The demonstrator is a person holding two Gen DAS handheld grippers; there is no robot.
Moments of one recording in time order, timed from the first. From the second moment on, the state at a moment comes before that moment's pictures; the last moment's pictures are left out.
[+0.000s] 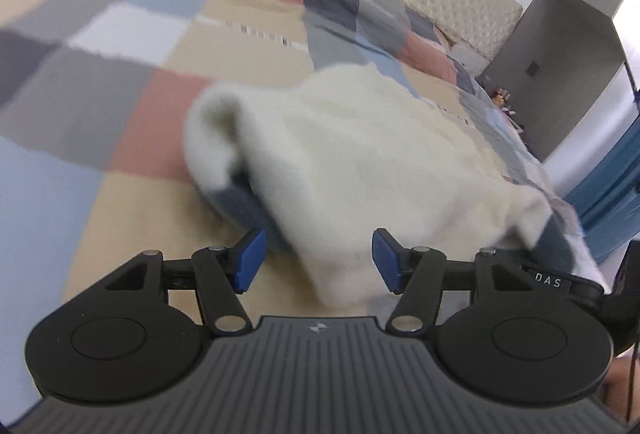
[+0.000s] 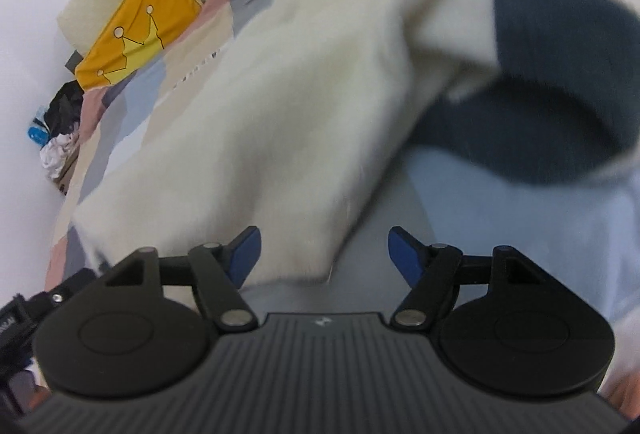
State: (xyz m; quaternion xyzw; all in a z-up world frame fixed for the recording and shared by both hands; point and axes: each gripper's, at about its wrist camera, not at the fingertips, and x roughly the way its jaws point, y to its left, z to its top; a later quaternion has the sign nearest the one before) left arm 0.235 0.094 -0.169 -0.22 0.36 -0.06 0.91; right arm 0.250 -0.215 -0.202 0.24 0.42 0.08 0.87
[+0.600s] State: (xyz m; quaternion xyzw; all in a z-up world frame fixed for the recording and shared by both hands) left arm 0.273 0.071 -0.214 -0.26 0.36 -0.07 0.89; right arm 0.253 -0.208 -0.205 0.21 0.41 0.05 0.89
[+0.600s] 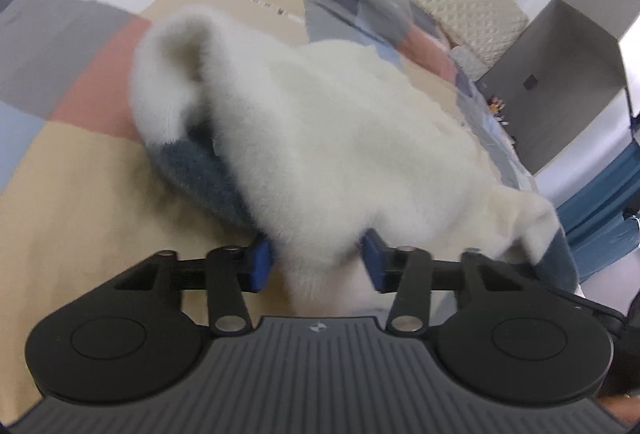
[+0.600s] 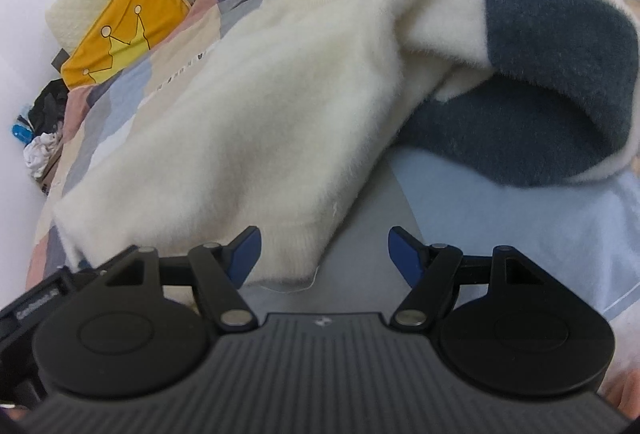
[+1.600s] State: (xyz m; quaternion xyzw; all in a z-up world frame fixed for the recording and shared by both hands) left arm 0.248 0.117 -0.152 -0.42 0.27 -0.16 0.85; right arm 0.204 -0.142 -0.161 0.05 0.28 0.22 0.93
